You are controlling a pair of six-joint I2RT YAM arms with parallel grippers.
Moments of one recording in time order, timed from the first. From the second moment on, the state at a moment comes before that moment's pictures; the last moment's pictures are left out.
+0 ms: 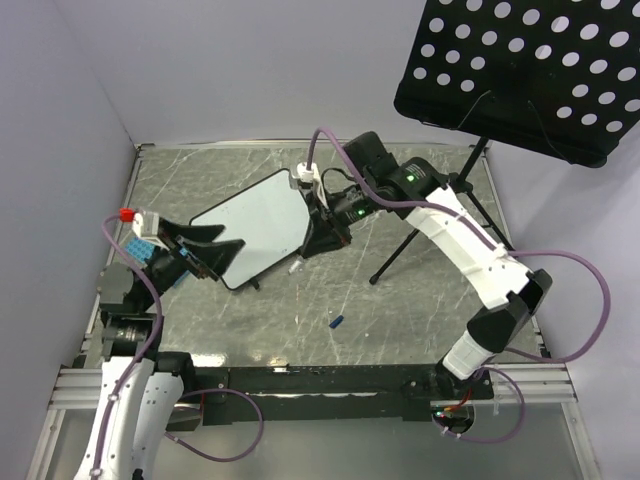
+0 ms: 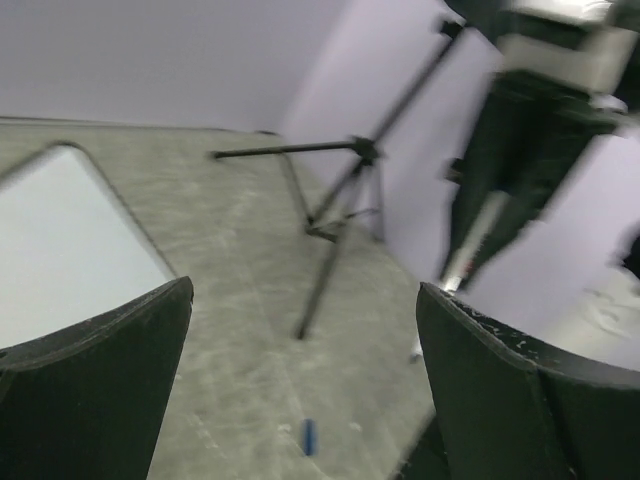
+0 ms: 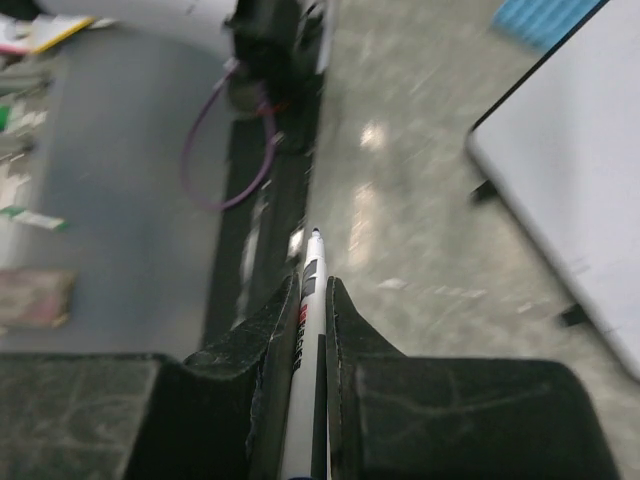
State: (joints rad) left arm -0.02 0.46 0.59 0.11 0.67 -0.66; right arm 0.71 1.60 1.87 -1.09 -0.93 -0.45
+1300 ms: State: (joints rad) left arm -0.52 0.66 0.49 0.16 0.37 -0.66; right arm 0.56 1.49 1.18 -0.45 -1.14 -0.06
